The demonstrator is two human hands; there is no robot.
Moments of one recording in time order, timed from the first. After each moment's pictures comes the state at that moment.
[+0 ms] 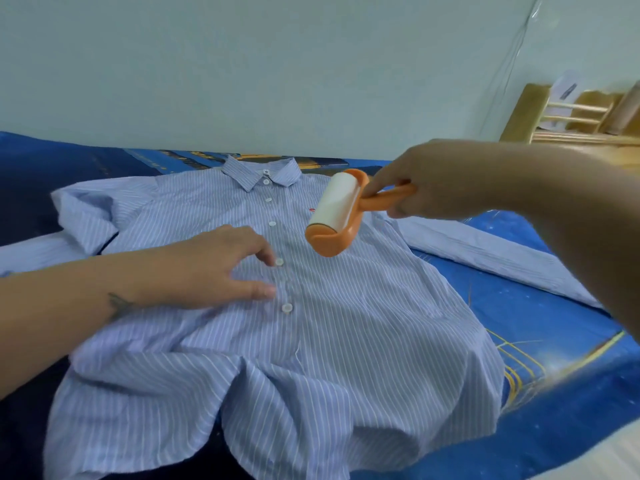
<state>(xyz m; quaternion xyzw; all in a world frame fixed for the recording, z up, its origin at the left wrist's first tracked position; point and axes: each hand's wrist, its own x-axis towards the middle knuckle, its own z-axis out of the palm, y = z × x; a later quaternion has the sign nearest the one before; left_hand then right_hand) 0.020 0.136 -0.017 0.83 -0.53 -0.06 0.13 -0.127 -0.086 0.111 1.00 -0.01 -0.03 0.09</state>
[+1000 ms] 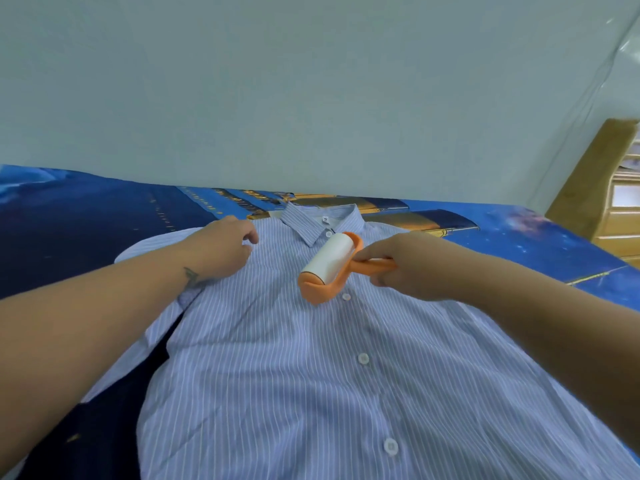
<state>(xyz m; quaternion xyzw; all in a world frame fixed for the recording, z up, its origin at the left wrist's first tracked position) 0.215 0.149 -0.011 0.94 -0.30 -0.01 0.15 0.035 -0.073 0.048 1.00 -0.03 -0.02 -0.04</state>
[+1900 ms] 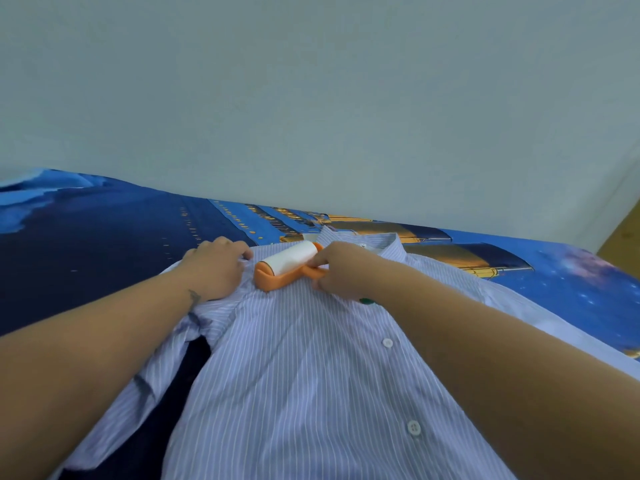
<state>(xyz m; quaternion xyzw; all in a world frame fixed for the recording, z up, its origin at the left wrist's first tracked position) 0.287 0.188 -0.050 0.97 -0.20 0.01 0.11 0.172 -0.001 0.021 1.00 0.02 -0.05 -0.04</state>
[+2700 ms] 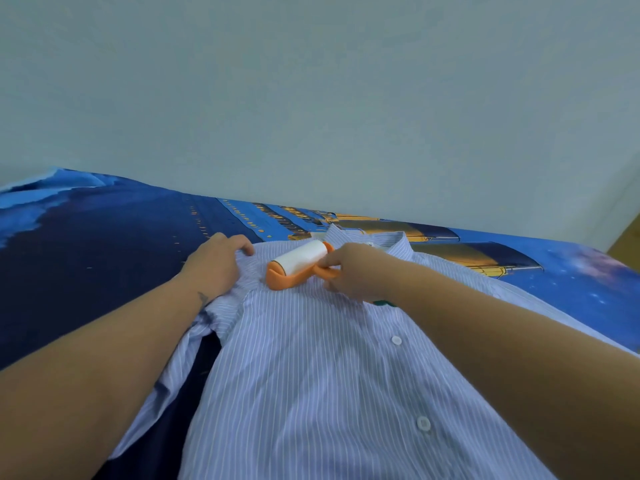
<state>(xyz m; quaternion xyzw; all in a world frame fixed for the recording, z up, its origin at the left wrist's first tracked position) 0.295 0.197 -0.062 0.96 -0.16 0.06 0.22 0.169 -0.006 0.016 1.00 0.04 -0.03 -0.04</state>
